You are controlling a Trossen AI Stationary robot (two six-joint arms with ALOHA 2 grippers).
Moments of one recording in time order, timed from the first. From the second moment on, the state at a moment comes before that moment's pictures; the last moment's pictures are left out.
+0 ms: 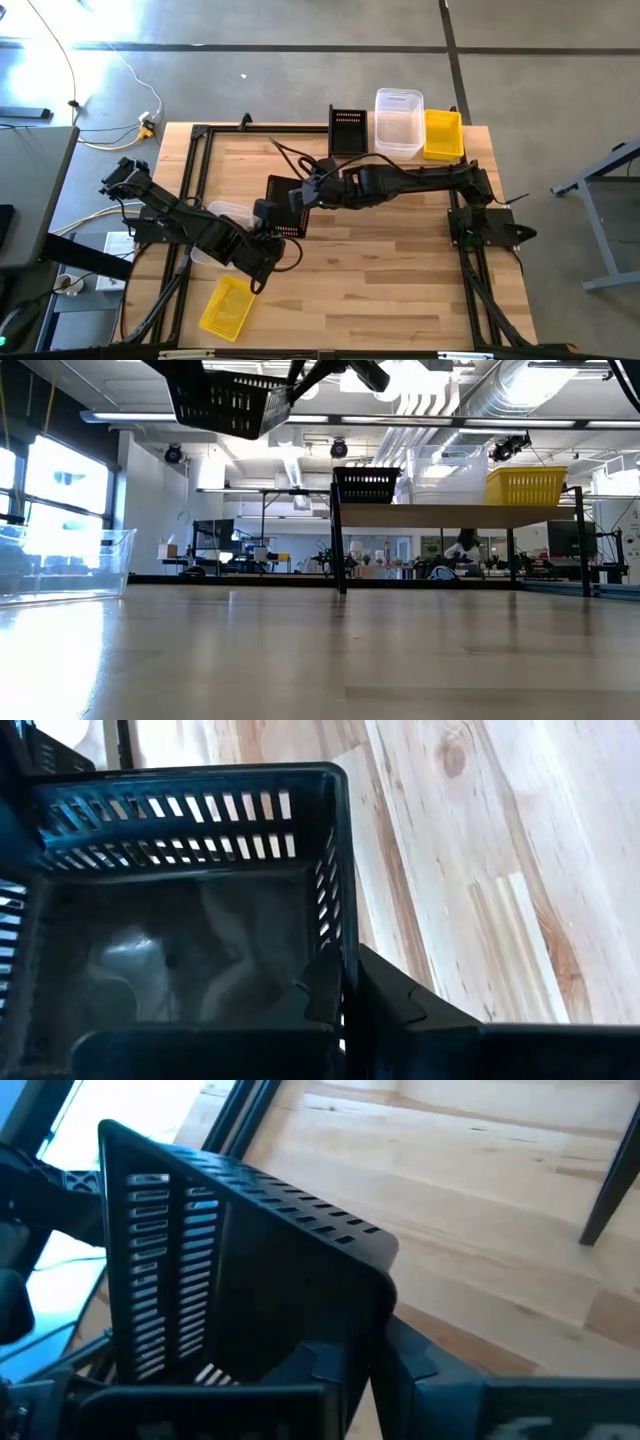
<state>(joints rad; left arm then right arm) -0.41 1.53 1.35 -1.09 -0.62 -0.07 0.11 1.96 2.03 -0.95 0.41 1.16</state>
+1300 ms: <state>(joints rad) 0.08 1.52 1.35 -0.42 -0.38 0.27 0.12 1.60 2.03 -1.33 0.63 0.93</state>
